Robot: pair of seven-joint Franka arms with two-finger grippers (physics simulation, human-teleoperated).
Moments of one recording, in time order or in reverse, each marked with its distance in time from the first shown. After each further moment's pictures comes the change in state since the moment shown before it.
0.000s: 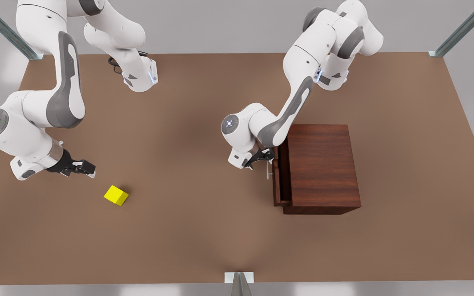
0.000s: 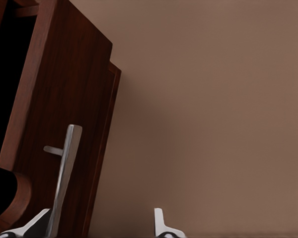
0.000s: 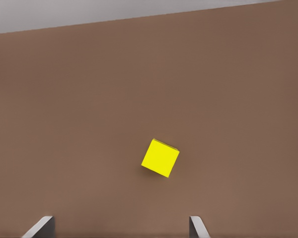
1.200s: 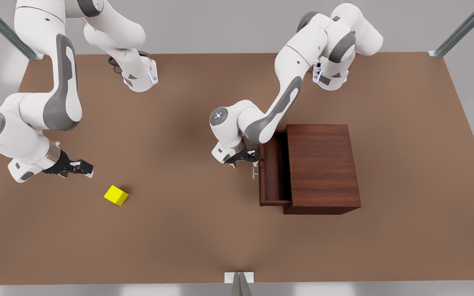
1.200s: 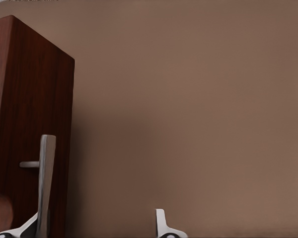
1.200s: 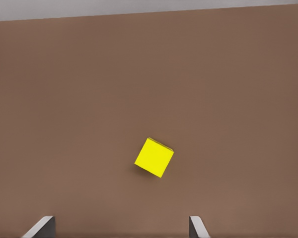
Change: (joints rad) left arm -0.049 0.068 -0.014 0.104 0.007 0.077 0.152; right arm -0.014 0.011 -0.002 0.003 -0.002 -0.005 -0.075
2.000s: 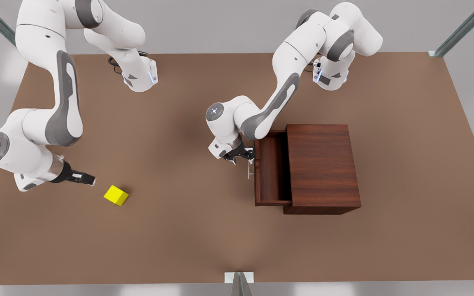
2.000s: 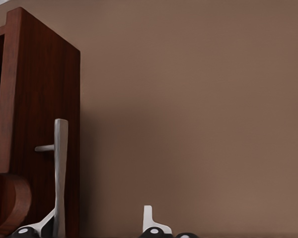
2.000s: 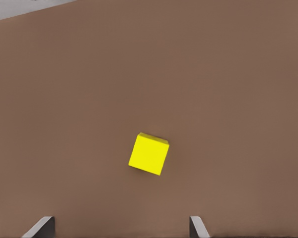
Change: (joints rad) left arm -0.025 -0.008 0.003 0.007 -0.005 -0.038 0.025; right arm -0.010 0.109 -0.011 0.060 0.006 -0.029 0.190
